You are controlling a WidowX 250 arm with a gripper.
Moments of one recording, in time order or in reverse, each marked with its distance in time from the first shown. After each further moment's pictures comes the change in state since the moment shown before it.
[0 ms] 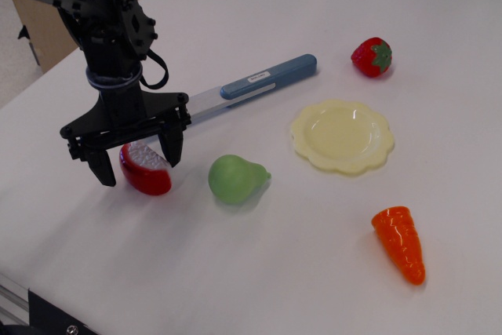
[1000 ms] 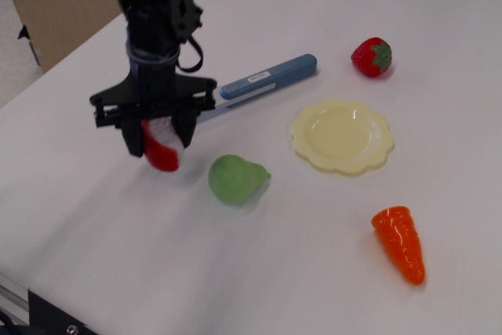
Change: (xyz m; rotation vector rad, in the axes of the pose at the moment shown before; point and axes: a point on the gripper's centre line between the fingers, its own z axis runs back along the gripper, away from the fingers) arm 0.014 -0.027 0.017 0.091 -0.057 -0.090
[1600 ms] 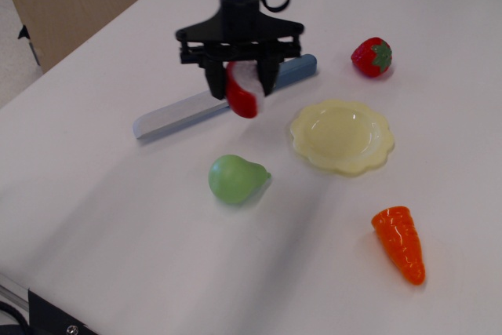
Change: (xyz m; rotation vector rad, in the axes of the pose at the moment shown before) arm 0.000 -0.086 0.036 -0.130 -0.039 -0.260
